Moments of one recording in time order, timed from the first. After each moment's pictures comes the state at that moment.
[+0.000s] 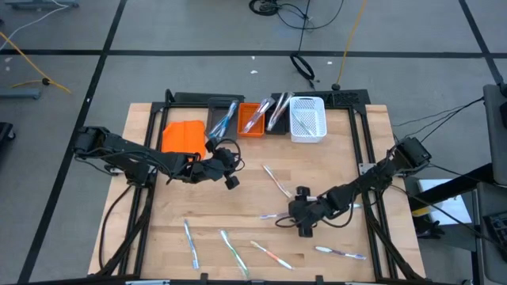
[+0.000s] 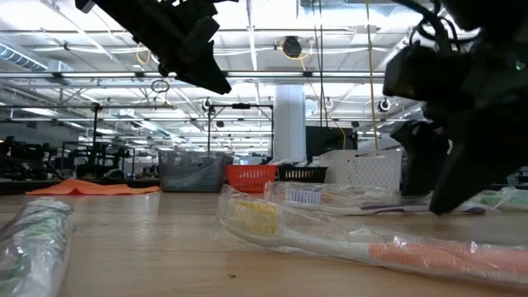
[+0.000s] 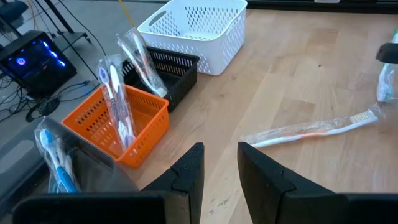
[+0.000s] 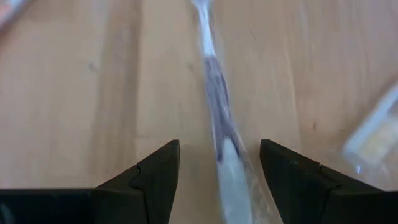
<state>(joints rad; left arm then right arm) -0.15 1.40 0.85 -0.09 -0.64 -0.23 0.49 1.64 0.71 -0.08 0.22 0.46</state>
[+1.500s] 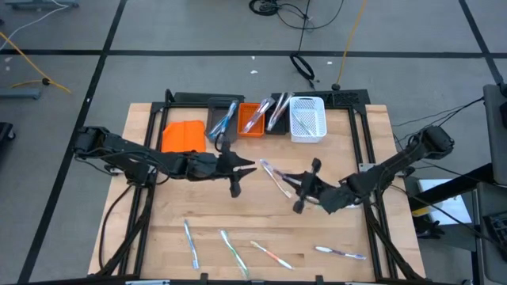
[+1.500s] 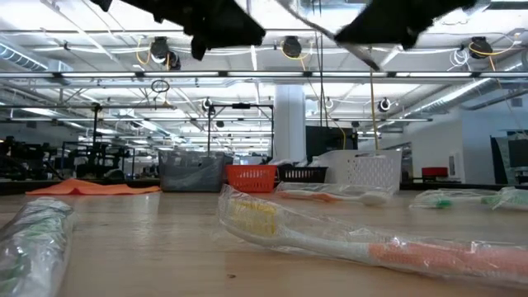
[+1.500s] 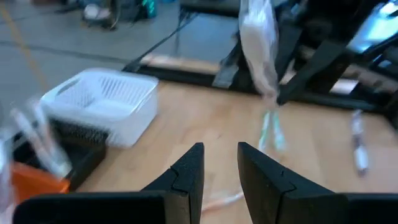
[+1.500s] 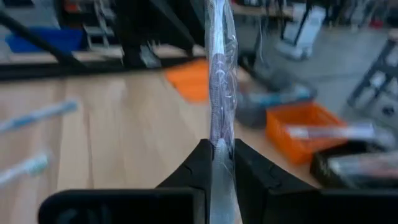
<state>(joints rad) -0.15 1.40 0.85 0.28 -0.35 -0.14 0.49 1.29 0.72 0.14 0.89 0.27</state>
